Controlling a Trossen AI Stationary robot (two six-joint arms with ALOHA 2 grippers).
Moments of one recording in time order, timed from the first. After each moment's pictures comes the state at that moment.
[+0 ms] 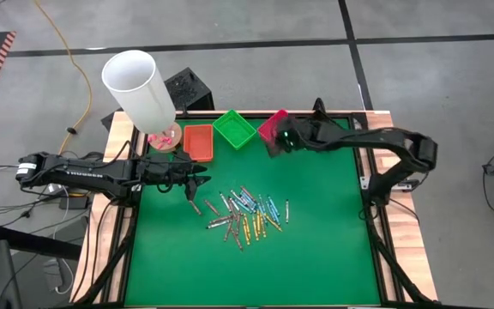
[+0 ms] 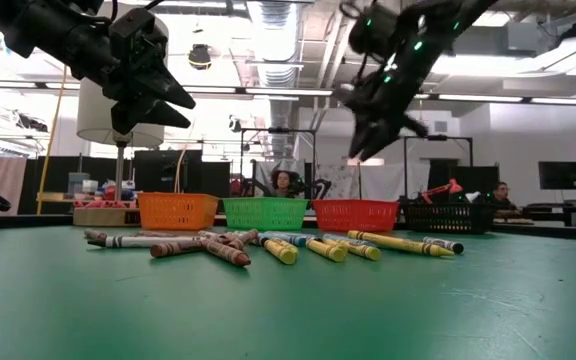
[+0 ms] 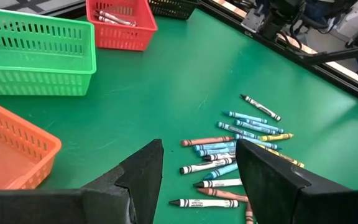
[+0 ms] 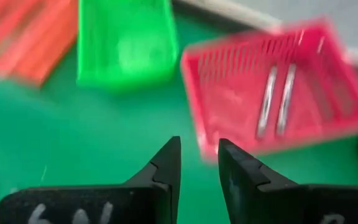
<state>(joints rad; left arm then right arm) 0.07 0.86 0.44 0.06 -0.19 -0.46 -0.31 1.46 1.07 -0.49 0.30 0.64</state>
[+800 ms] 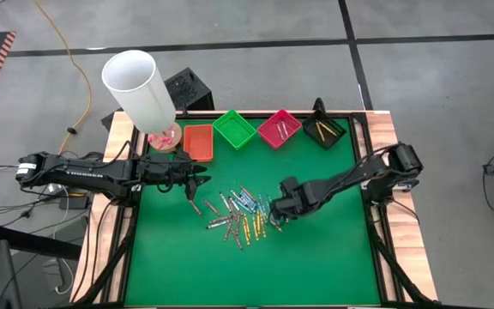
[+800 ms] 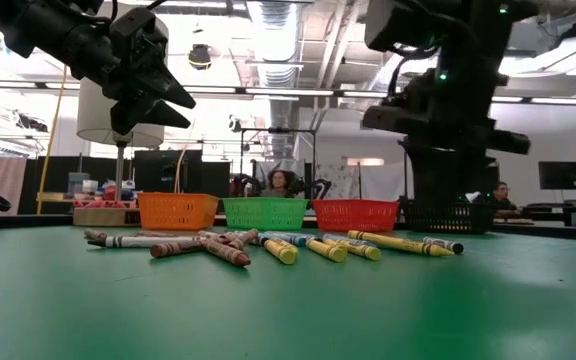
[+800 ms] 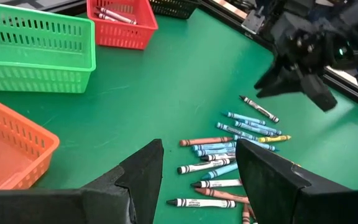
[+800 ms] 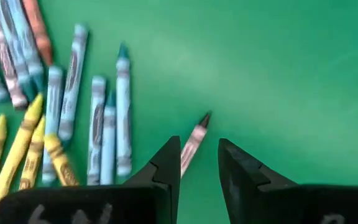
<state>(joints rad) 0.07 0.86 0.44 0.06 -0.19 -0.48 0.26 1.68 1.07 -0.80 0.35 1.38</state>
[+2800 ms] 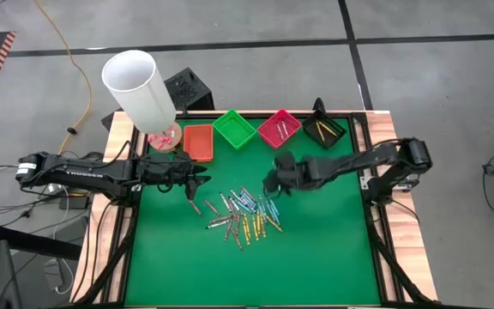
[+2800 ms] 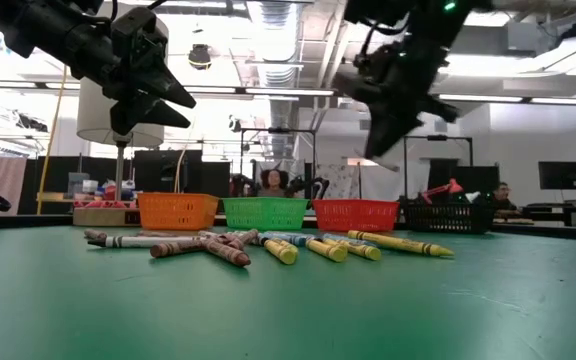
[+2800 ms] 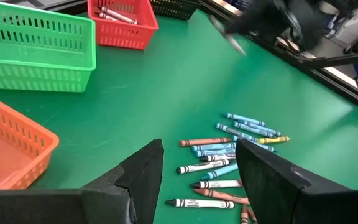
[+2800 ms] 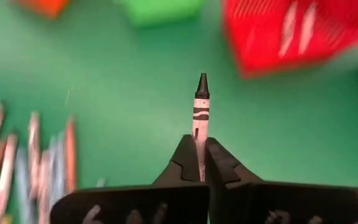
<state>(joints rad) 0.07 0.86 0.44 0.06 -0.19 -0.49 0.01 1.53 1.13 -0.67 0.62 0.92</state>
